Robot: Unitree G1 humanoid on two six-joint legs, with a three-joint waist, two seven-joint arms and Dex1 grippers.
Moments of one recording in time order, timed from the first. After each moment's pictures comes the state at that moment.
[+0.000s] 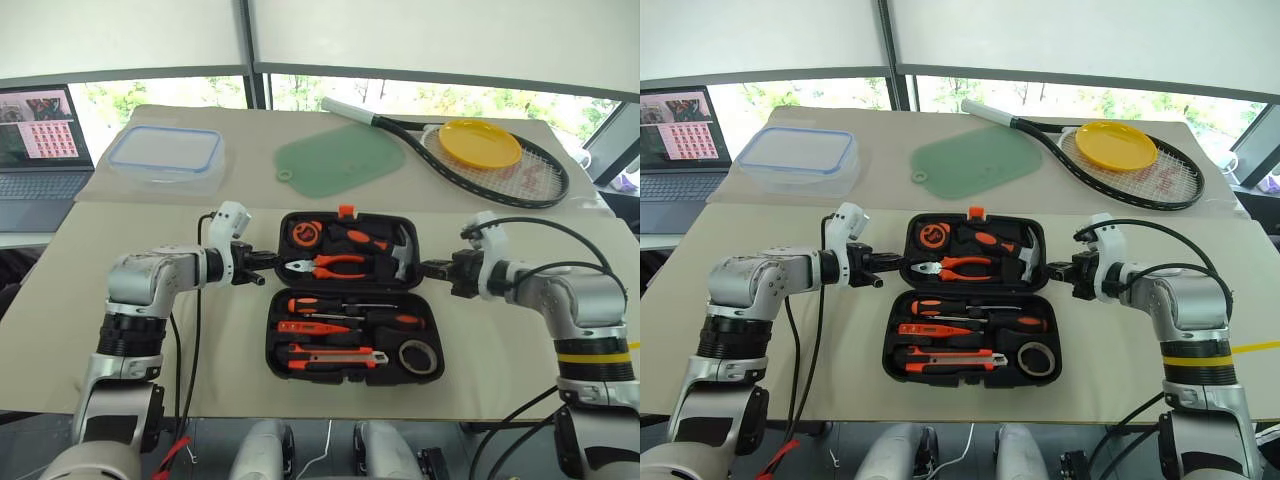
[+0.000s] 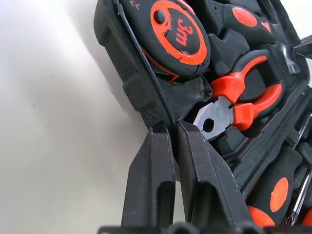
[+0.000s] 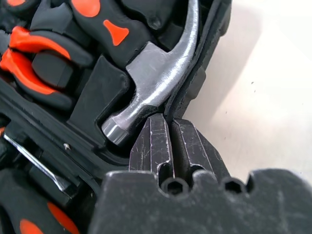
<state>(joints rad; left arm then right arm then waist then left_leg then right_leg) -0.65 0.48 0.06 0.08 -0.45 1.05 -0.74 -0.54 -0.61 -0.12 0.02 0.46 1.04 0.66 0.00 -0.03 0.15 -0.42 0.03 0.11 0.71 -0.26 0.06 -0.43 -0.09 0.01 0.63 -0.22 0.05</state>
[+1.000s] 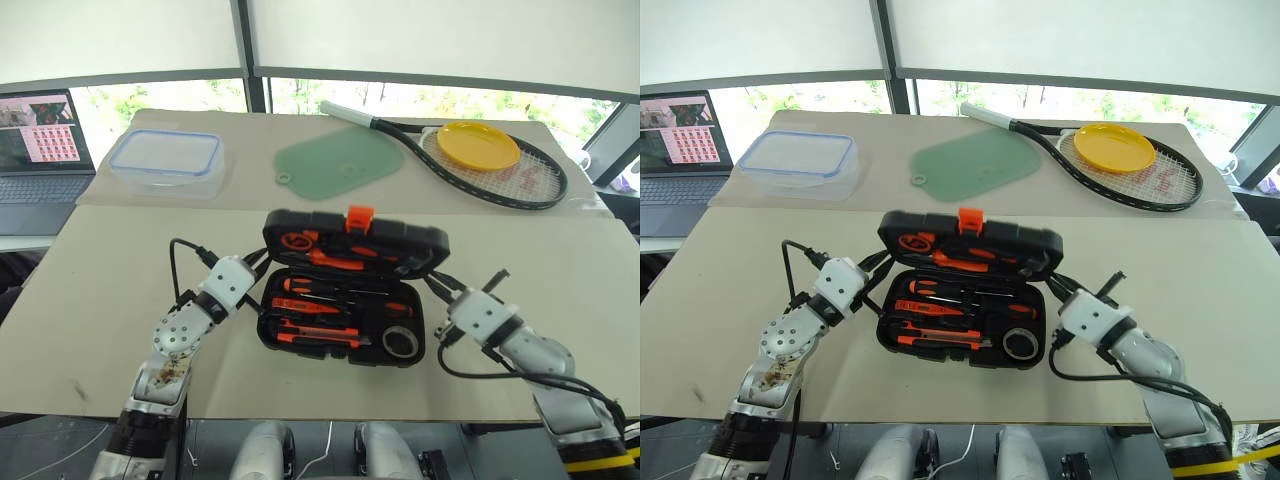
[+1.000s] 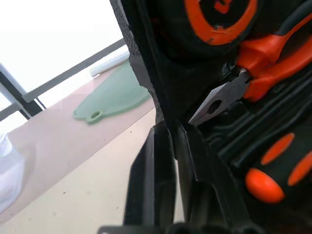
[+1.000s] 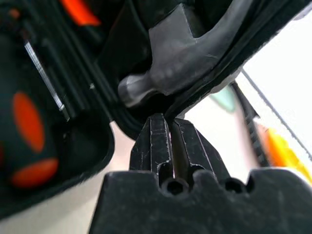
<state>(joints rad) -0.13 0.43 -0.03 -0.10 0.01 -0.15 -0.46 0.03 -0.66 -0.01 -0.11 -0.18 -0.37 0.40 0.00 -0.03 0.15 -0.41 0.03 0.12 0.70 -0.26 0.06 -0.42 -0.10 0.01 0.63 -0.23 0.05</state>
